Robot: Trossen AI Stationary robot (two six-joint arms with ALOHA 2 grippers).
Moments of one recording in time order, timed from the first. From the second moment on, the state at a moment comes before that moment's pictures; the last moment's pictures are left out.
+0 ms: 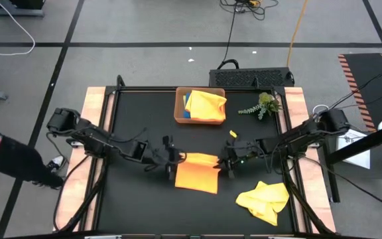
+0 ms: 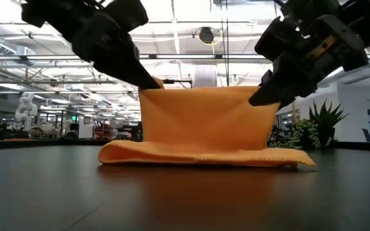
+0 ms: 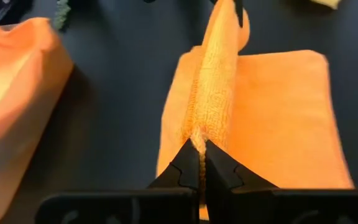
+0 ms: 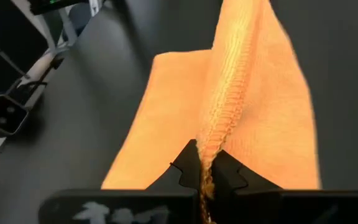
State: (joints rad) left arm -0.26 1.52 0.78 0.04 -0.32 -0.07; right arm 0.18 1.45 0.44 0.49 -0.11 0.28
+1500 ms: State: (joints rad) left arm -0.48 1.69 0.78 0.21 -0.06 -0.32; right arm 0.31 1.69 0.45 0.83 -0.33 0.33
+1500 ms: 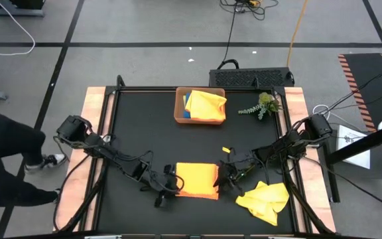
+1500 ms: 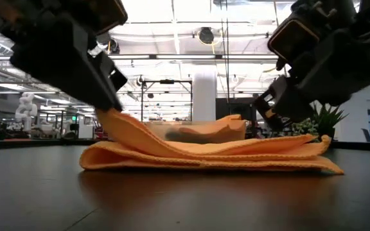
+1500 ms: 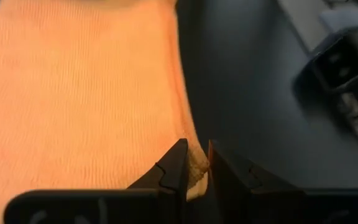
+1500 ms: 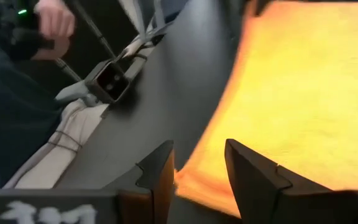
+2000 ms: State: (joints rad) left arm -0.45 1.69 0.79 0.35 -0.10 -0.23; right arm 0.22 1.62 0.45 0.82 -0.26 0.32
